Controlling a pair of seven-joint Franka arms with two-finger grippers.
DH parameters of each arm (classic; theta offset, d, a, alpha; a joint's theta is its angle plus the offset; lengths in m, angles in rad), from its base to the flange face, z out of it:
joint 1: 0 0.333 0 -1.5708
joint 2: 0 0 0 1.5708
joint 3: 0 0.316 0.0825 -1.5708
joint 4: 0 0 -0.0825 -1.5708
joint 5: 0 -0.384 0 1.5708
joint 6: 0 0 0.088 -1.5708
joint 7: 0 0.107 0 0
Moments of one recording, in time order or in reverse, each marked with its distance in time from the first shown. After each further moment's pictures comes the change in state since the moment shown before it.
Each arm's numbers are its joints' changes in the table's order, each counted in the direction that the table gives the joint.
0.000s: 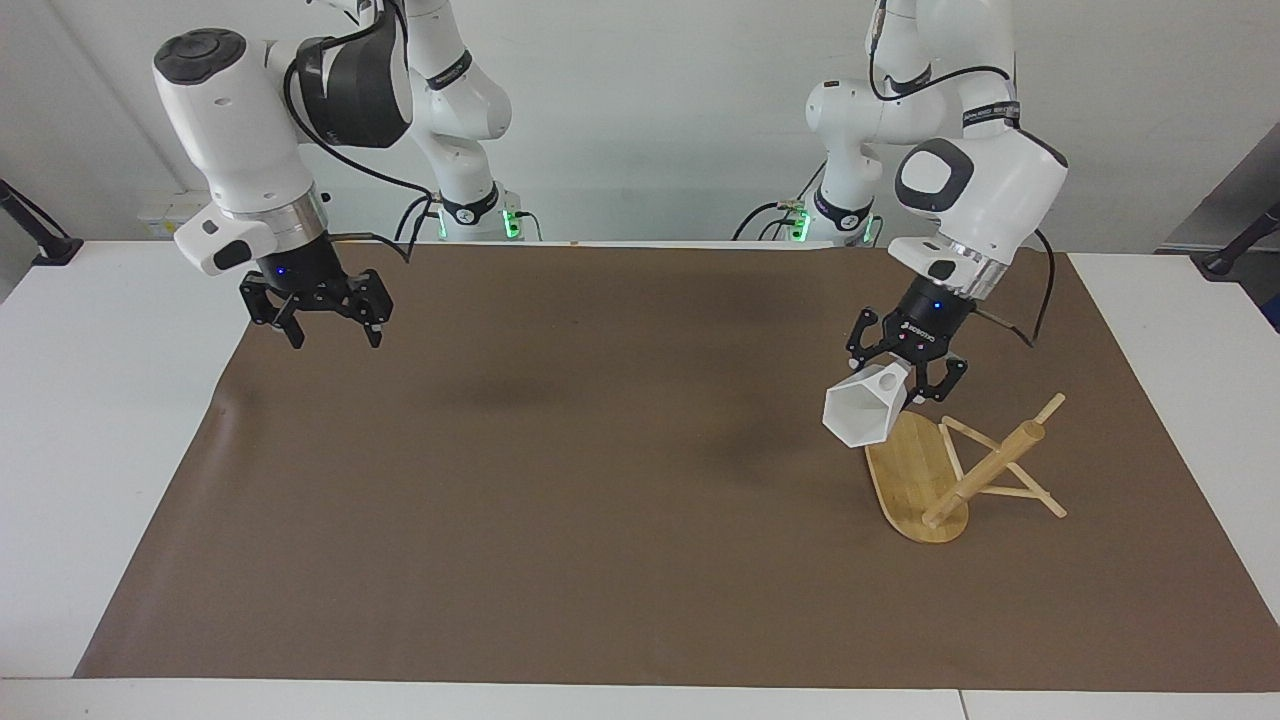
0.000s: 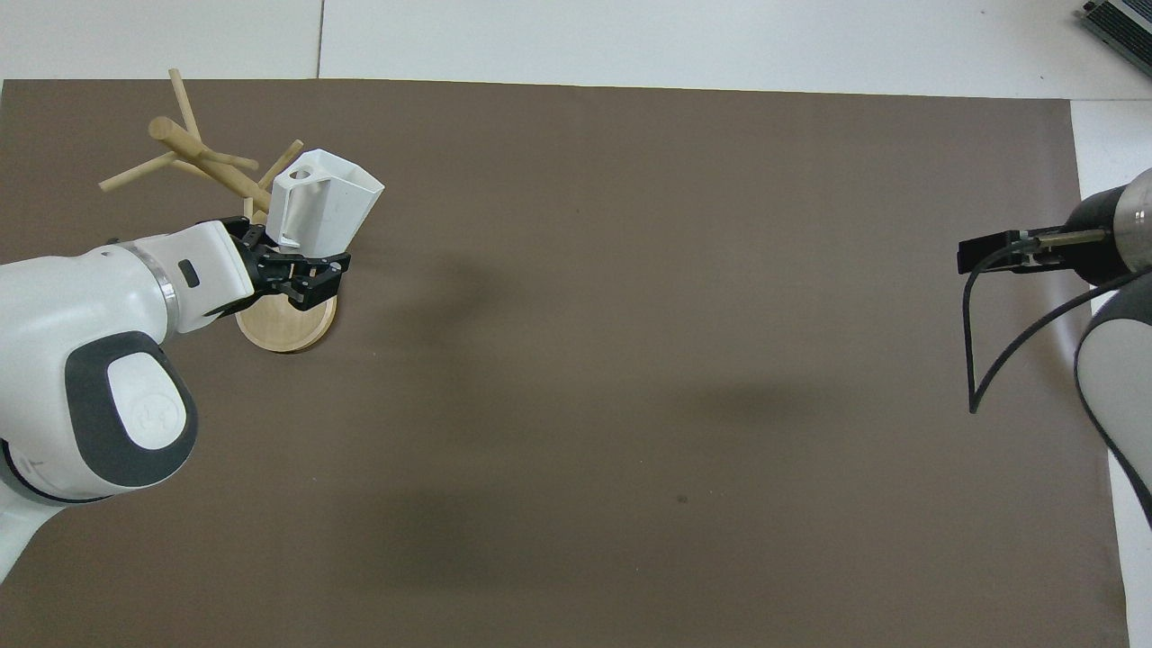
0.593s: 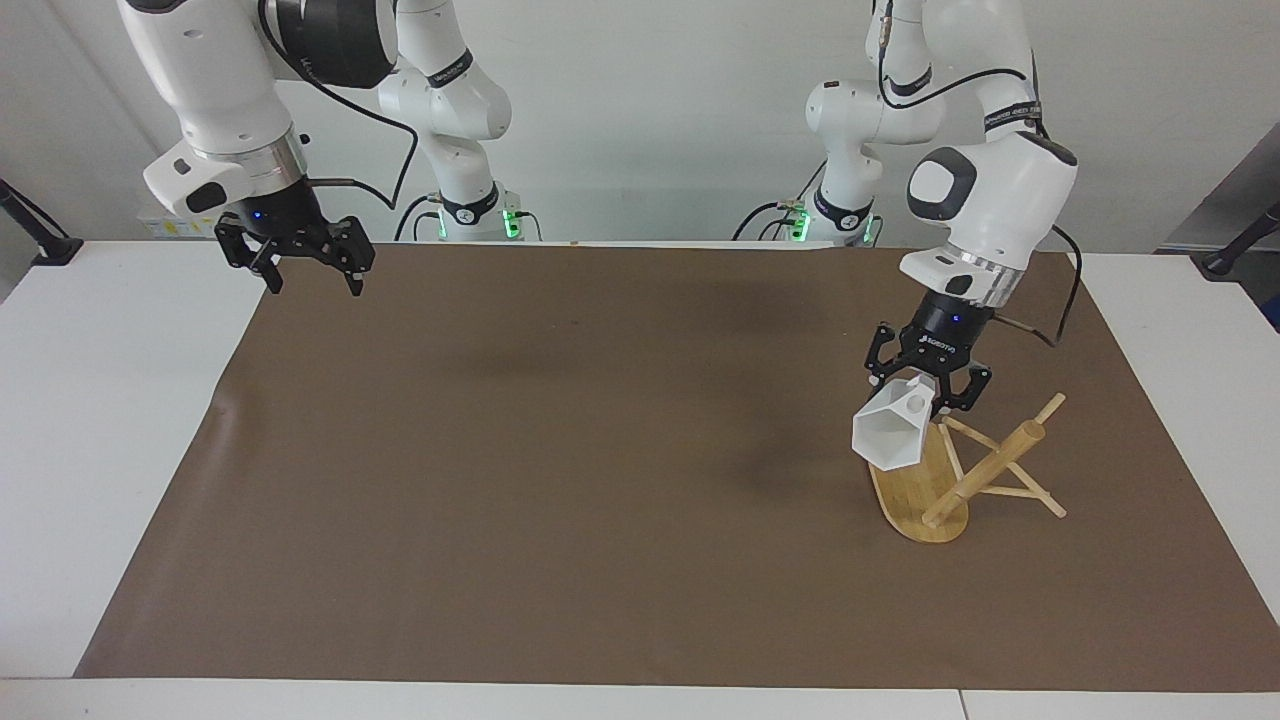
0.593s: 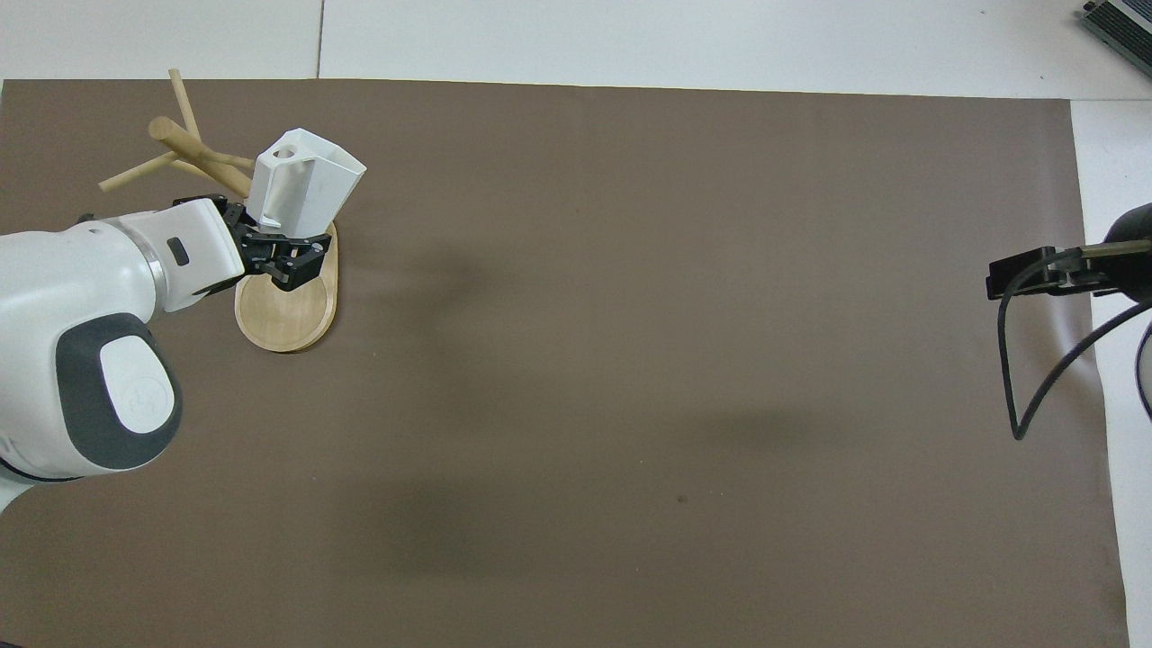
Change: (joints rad) left arm 0.019 0.037 0.006 -0.065 -0.122 0.004 -0.052; right arm -0.001 0.000 -0.011 -0.070 -0.017 0.165 0.001
